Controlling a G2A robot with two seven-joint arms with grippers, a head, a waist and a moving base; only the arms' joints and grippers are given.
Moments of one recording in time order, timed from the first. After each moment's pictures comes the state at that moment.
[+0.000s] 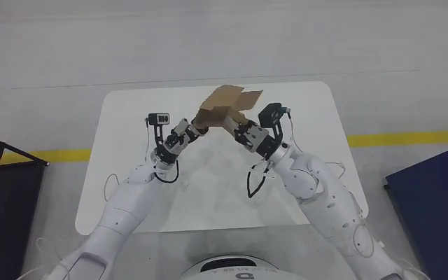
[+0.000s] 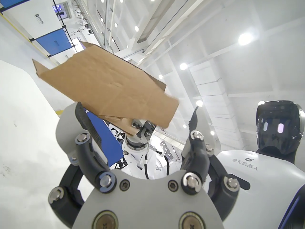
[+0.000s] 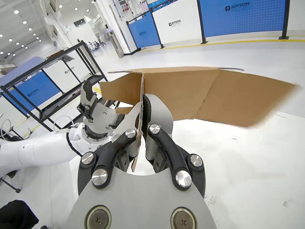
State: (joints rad) left arm 1.18 -1.24 -1.06 -1.10 -0.83 -0.95 -0.87; right arm -1.35 -1.20 1.08 -1.76 -0.77 -0.32 0.15
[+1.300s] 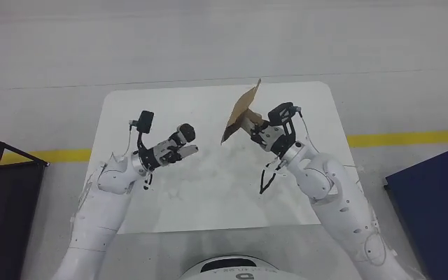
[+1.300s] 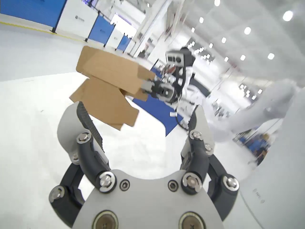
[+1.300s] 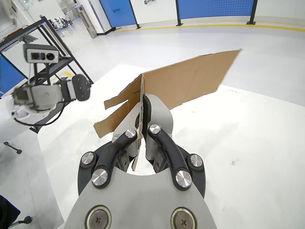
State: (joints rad) left arm 1.39 -1.17 -1.37 -1.52 0.22 -1.01 -0.67; right arm -1.41 -1.17 1.20 -1.83 -0.84 -0.24 0.30
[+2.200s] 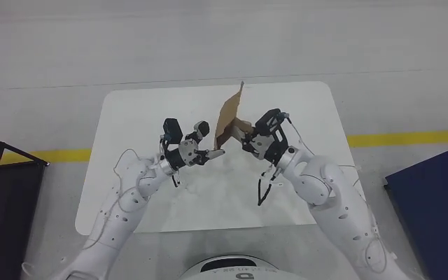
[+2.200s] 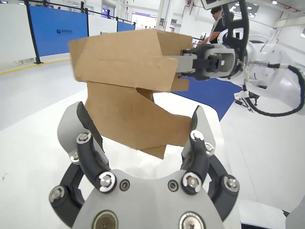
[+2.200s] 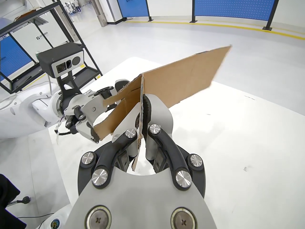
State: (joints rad) left arm 1.30 -1.21 -1.16 -1.37 1.10 -0.88 0.26; right arm -1.44 -1.17 1.17 -1.92 -0.90 -0.30 0.38
